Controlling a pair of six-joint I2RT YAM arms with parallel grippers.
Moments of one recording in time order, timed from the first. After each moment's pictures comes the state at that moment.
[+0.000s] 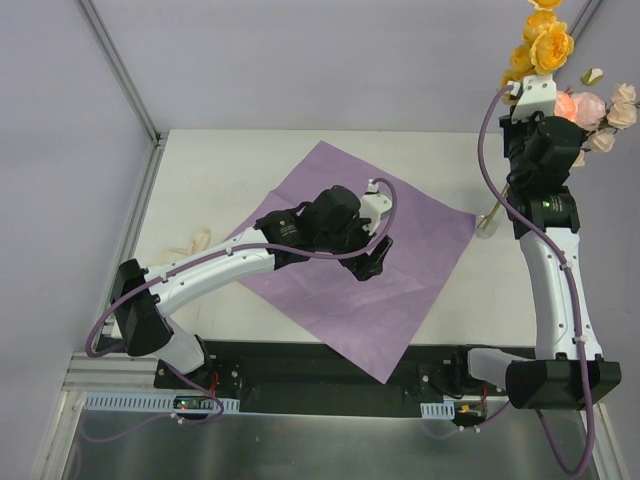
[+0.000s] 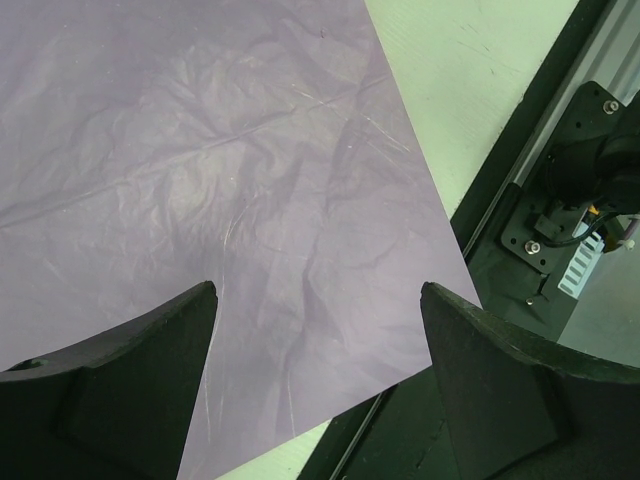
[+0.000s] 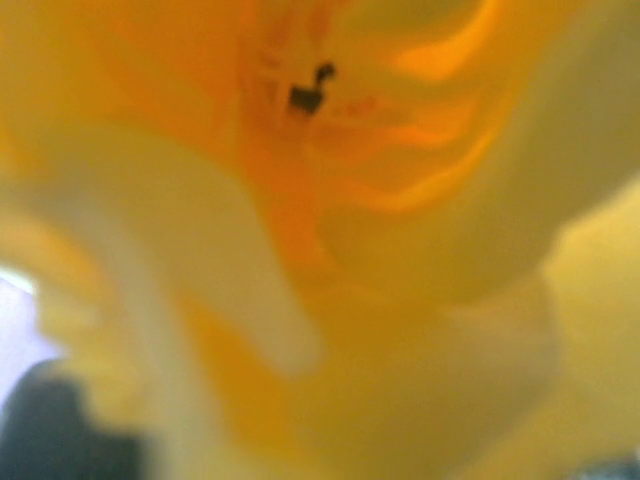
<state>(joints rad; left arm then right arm) -1.03 1.54 1.42 -0.55 0.14 -0.18 0.01 1.20 1.40 -0.24 0.20 -0.38</state>
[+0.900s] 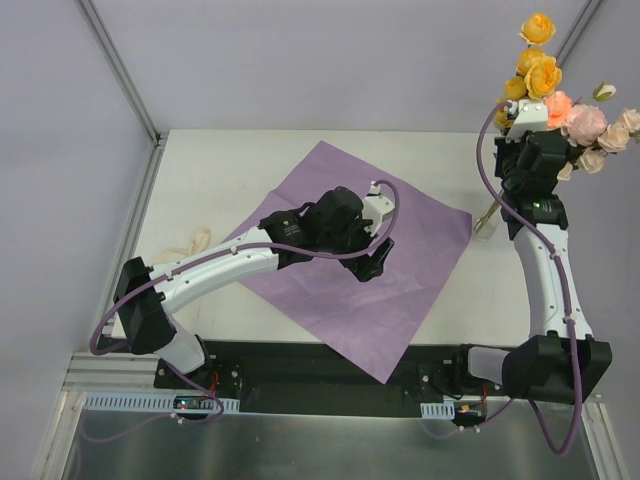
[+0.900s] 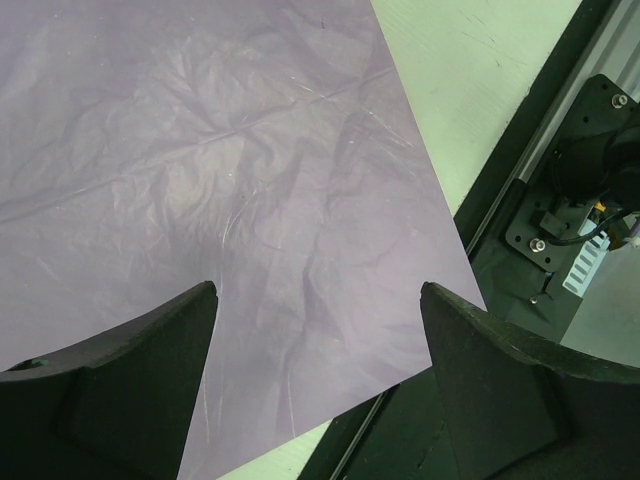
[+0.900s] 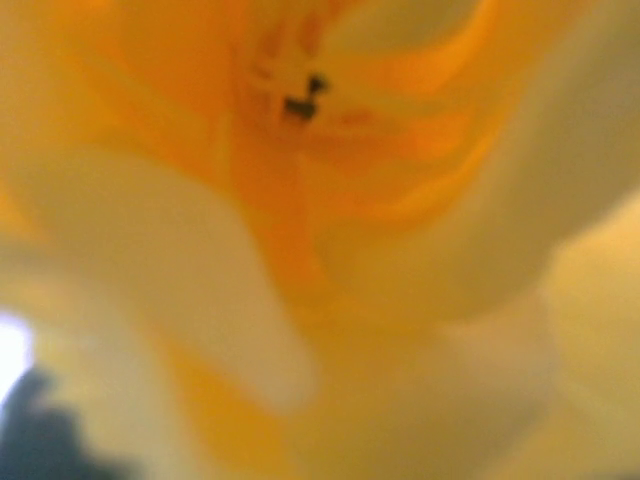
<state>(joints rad) -1.03 1.56 1.42 -0.55 0.15 -0.18 -0.07 1.24 1.24 -0.20 0.10 -0.25</state>
